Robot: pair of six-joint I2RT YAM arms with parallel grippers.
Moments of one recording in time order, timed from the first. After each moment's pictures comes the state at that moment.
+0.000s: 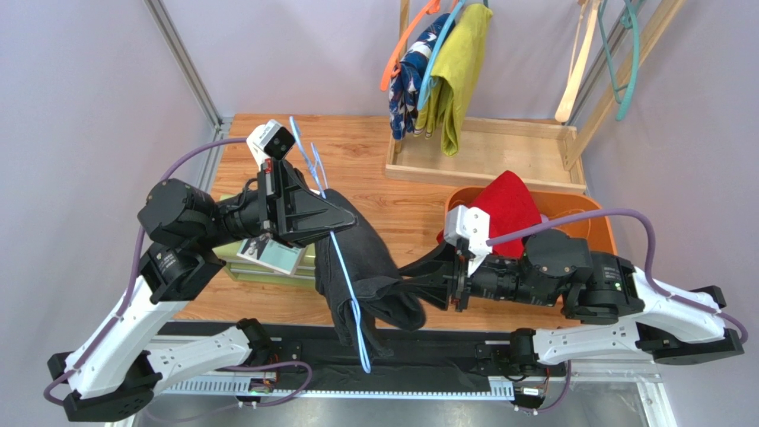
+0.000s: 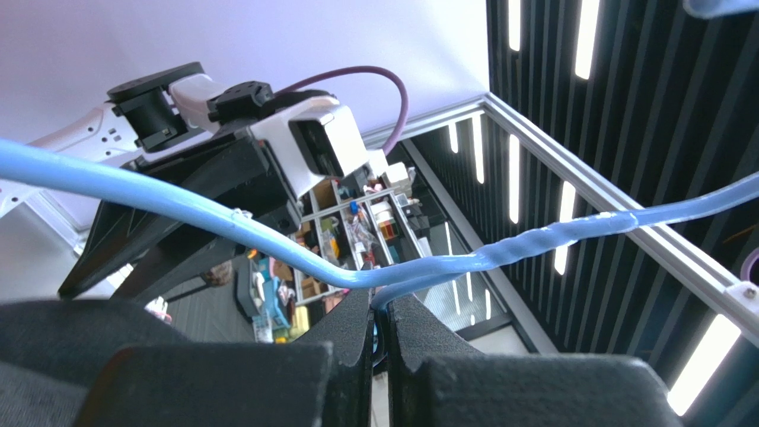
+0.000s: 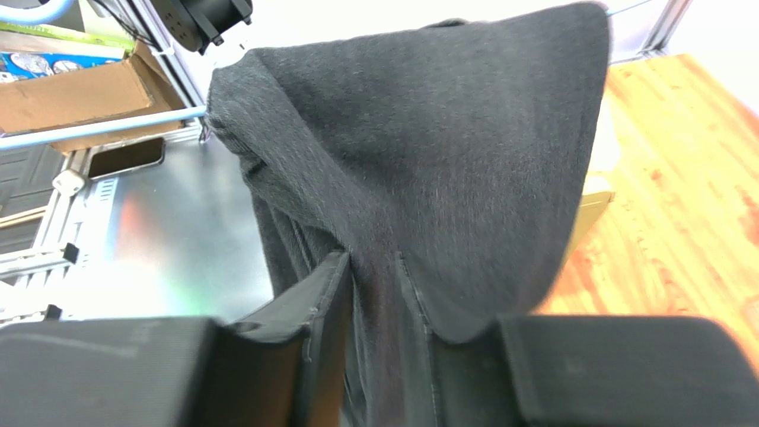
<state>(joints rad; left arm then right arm) -0.86 0.87 1.39 -0.13 0.56 -1.61 1.49 0.92 1.41 -0.59 0.11 0.09</state>
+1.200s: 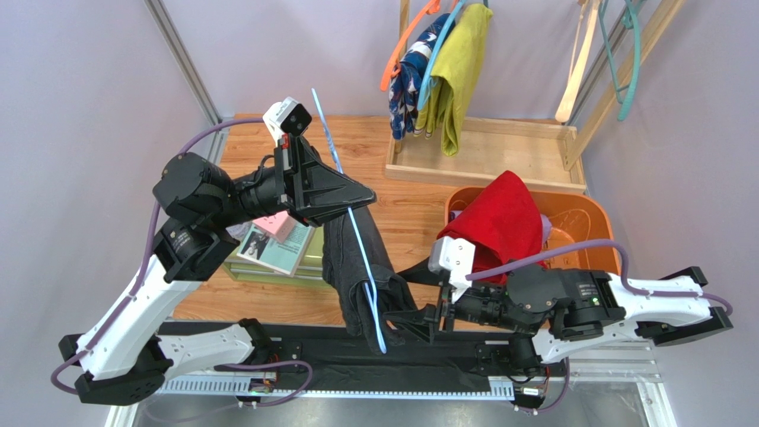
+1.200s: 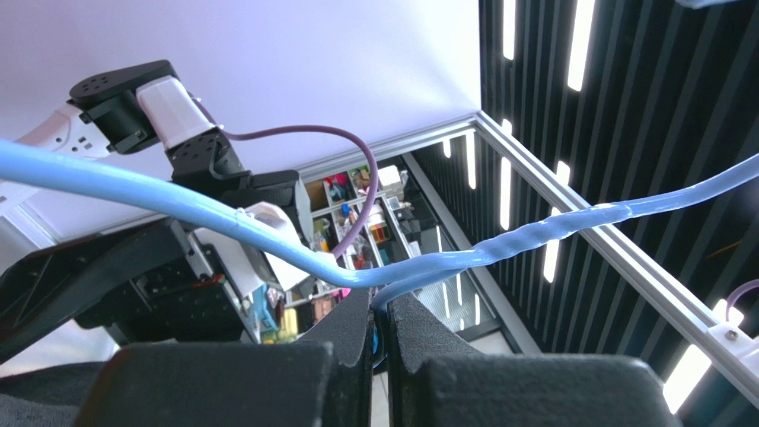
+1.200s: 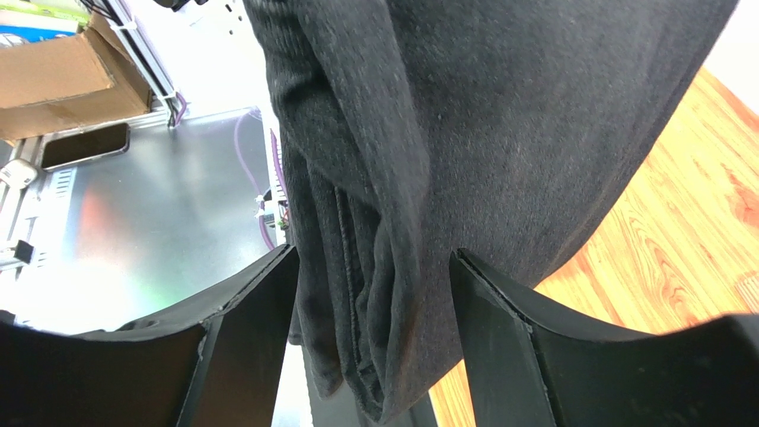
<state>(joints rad) -0.86 1.01 1.53 -0.13 0.55 -1.64 1.69 0.90 1.26 -0.49 0.37 0.09</state>
